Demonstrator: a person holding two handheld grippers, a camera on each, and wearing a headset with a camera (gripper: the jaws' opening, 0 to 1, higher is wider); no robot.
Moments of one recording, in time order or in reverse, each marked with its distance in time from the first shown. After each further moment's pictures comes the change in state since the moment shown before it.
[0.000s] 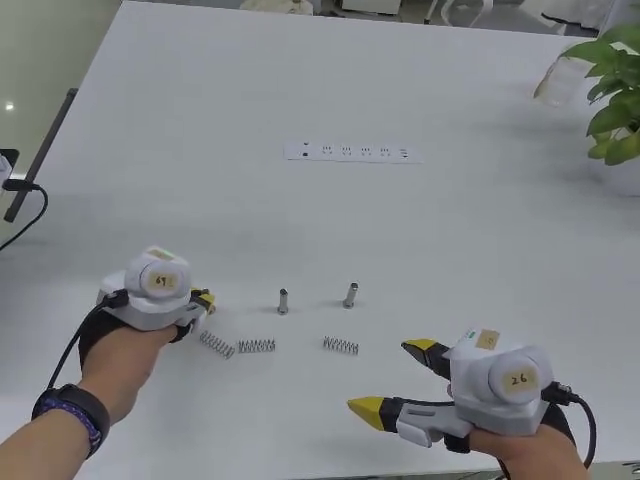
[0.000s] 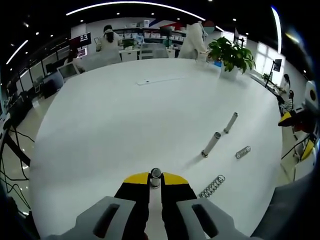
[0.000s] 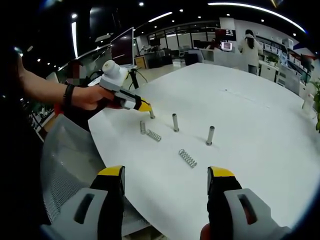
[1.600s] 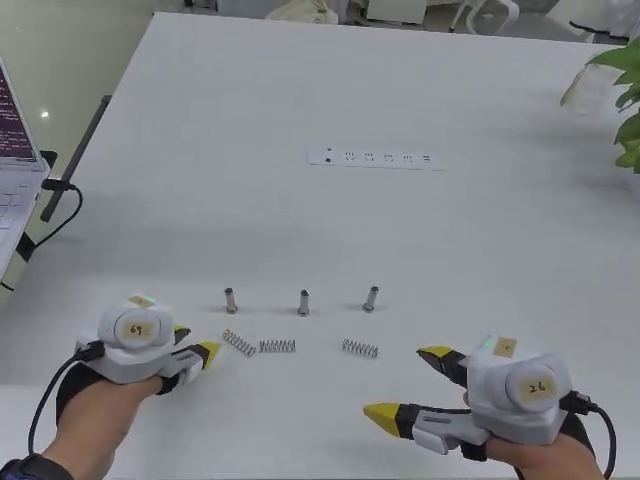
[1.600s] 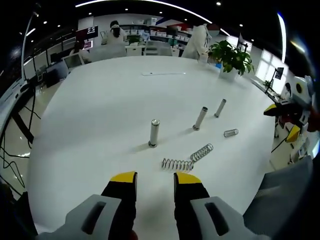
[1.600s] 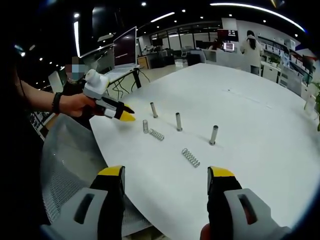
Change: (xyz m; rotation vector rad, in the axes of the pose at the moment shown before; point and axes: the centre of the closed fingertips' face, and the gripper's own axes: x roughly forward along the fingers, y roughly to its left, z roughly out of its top) left arm -0.044 0.002 -0.056 -0.079 0.015 -0.013; right arm 0.003 0.005 -0.003 -0.011 -0.003 0.019
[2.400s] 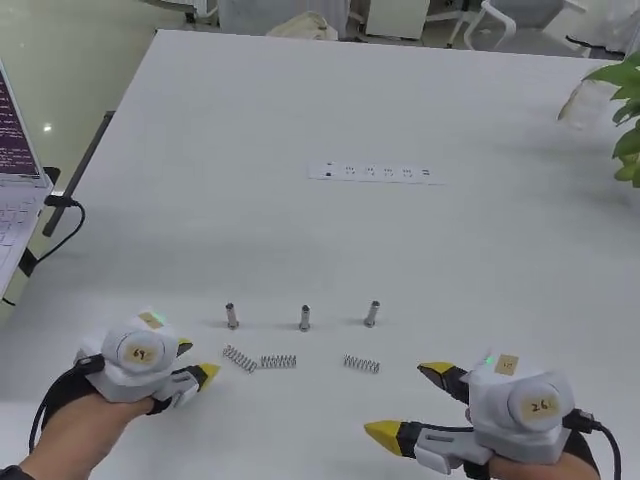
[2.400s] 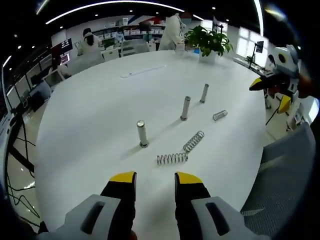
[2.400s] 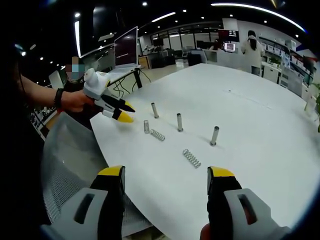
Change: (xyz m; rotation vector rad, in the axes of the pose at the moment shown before) left arm -0.004 -0.010 0.001 0.253 0.040 -0.082; right arm 0.000 0.001 0.001 -0.004 0.000 0.004
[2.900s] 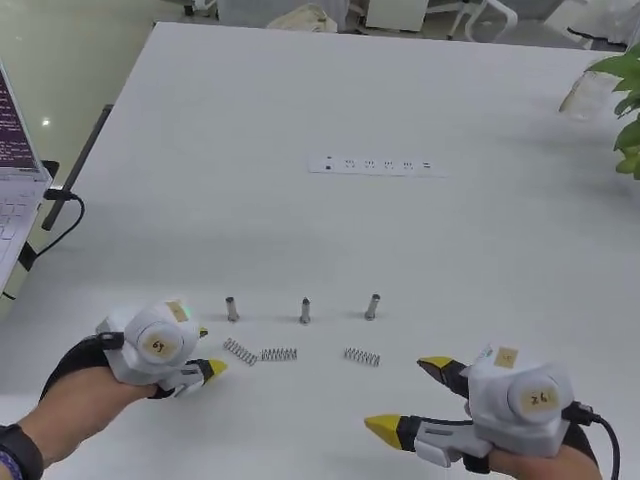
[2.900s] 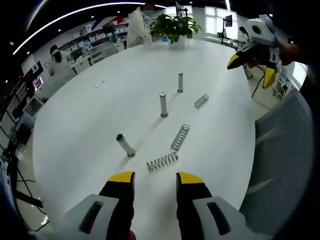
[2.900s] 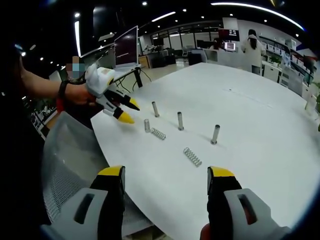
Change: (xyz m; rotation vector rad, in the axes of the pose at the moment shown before) left arm 0.007 -0.017 0.013 0.269 0.049 -0.116; right arm 0.000 0.002 -0.003 0.003 0.006 0.004
